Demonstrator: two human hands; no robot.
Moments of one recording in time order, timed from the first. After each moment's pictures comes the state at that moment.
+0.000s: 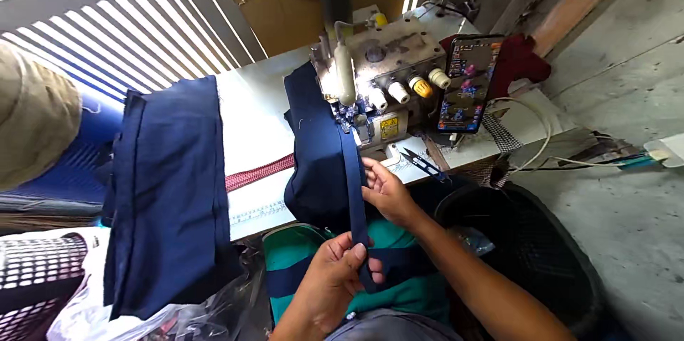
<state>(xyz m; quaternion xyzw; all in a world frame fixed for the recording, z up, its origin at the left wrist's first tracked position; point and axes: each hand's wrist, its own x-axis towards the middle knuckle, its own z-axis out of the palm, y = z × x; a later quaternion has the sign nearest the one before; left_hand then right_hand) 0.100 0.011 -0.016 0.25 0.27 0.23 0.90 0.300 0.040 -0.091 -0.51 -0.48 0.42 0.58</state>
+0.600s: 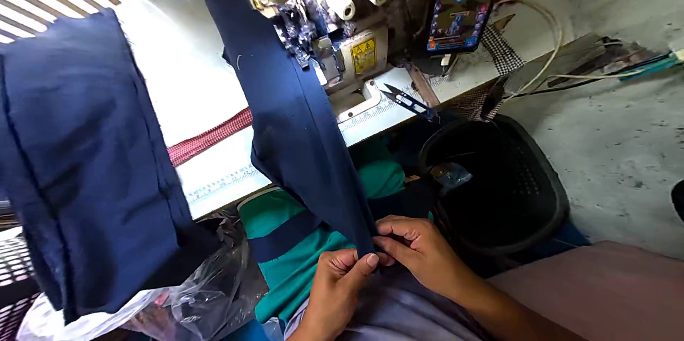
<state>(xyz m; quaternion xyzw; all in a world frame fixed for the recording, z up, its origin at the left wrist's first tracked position) 0.083 -0.063 -0.074 0.48 0.34 0.23 0.78 0.268 -0.125 -0.081 -0.57 -0.40 0.50 0.51</state>
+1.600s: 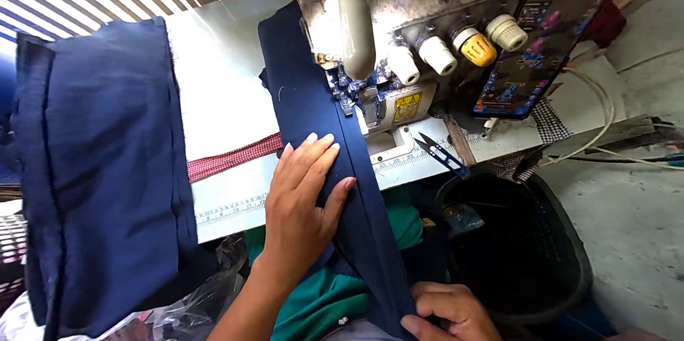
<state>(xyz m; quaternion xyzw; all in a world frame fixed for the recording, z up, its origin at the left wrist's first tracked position) 0.128 0.113 -0.039 0.87 0.36 0.30 0.16 0.297 -0.115 -0.067 -0.50 -0.49 0.48 0.52</state>
